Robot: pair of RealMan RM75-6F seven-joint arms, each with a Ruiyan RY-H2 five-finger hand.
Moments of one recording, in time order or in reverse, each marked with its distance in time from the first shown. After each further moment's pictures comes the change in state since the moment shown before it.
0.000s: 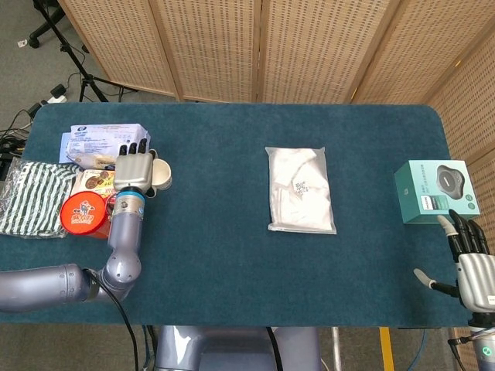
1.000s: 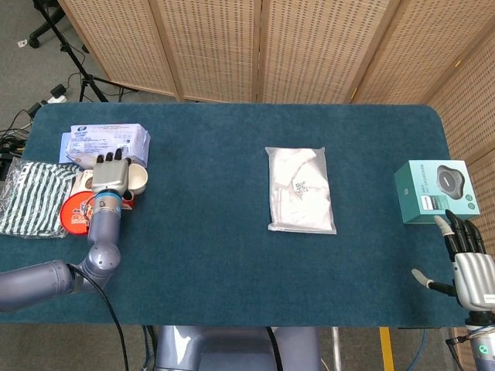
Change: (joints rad) left arm 0.073 -0.021 0.120 0.209 0.026 -0.193 -0.101; right arm 0.004 -0.004 0.002 -0.003 0.005 -0.022 -0.015
